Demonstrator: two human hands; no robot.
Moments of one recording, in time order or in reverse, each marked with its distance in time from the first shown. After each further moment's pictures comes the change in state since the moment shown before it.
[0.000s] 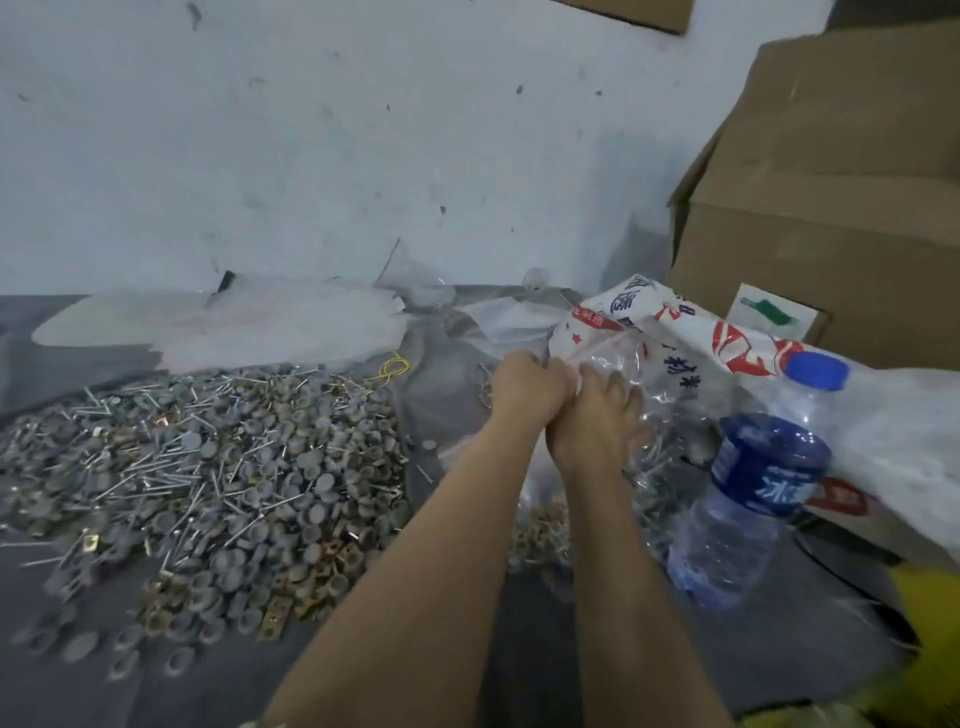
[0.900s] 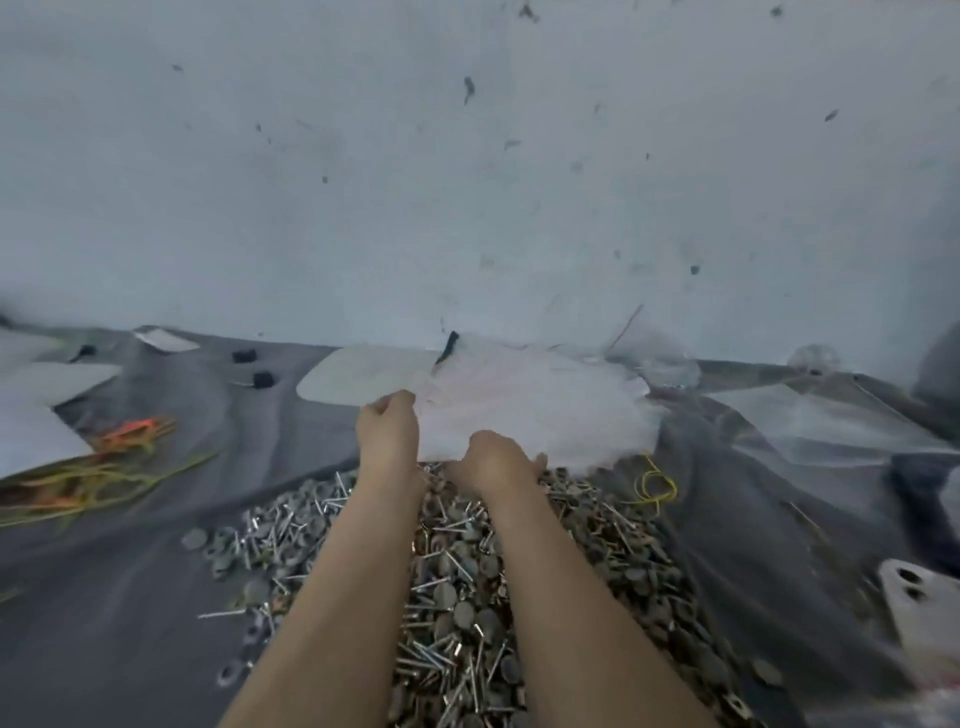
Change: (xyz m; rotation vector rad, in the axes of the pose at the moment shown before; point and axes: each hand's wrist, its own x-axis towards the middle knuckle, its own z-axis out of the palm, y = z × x) left_hand 0.130 -0.129 -0.327 -0.586 0.773 -0.253; right_hand 0.002 -0.297 0.248 -0.155 -0.711 -0.516
